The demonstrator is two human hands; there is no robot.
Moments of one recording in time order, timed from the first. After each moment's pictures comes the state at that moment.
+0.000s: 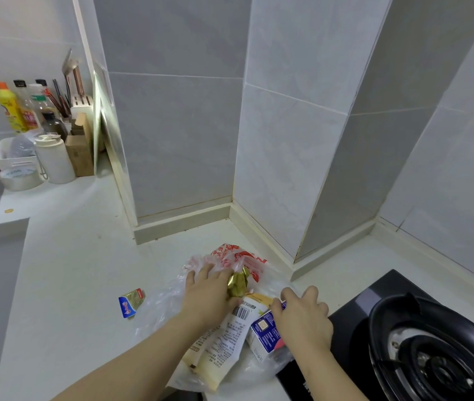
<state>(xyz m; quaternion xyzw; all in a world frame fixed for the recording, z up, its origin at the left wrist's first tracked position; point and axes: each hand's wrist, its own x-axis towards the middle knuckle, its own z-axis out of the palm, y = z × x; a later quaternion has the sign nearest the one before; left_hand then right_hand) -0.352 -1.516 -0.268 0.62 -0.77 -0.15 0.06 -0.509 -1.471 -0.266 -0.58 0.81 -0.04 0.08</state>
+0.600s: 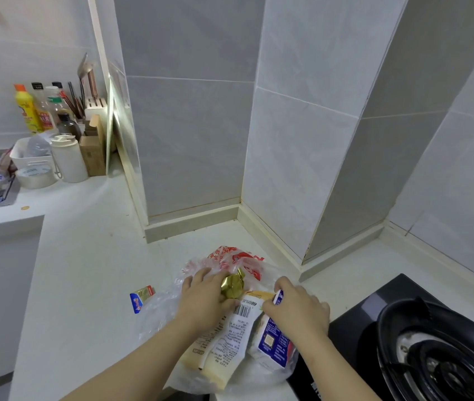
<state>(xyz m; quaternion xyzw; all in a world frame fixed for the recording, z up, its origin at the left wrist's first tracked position) -0.330 -1.506 -0.274 0.64 -0.74 -0.19 0.12 -0.498 -1.477 -0.248 -0.63 0.76 -0.06 0.15</state>
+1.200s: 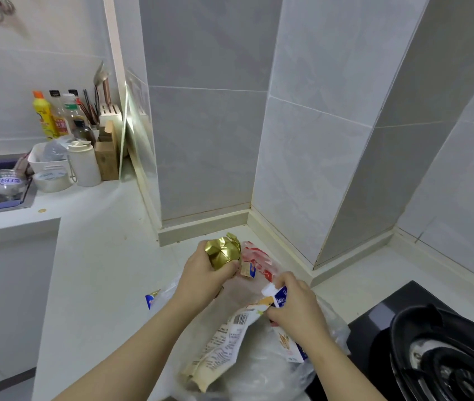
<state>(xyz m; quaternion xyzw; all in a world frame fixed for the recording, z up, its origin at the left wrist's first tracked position) -0.303 -1.502 -0.220 0.58 -0.58 -0.37 0.44 -0.484 -1.484 -0.259 -0.64 0.70 -0.24 0.22</state>
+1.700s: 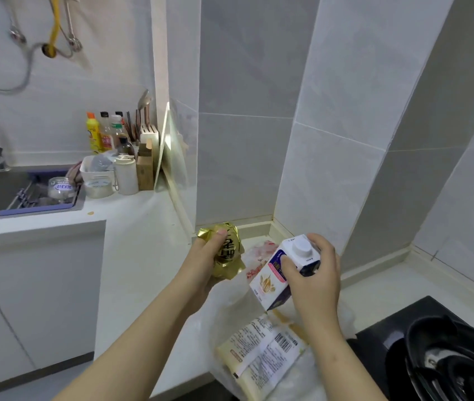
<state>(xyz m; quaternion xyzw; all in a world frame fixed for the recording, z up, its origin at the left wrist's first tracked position) -0.253 -1.446 -0.166 0.48 -0.38 -0.58 0.54 -0.421 -1.430 -0.176 -0.53 0.55 -0.60 0.26</state>
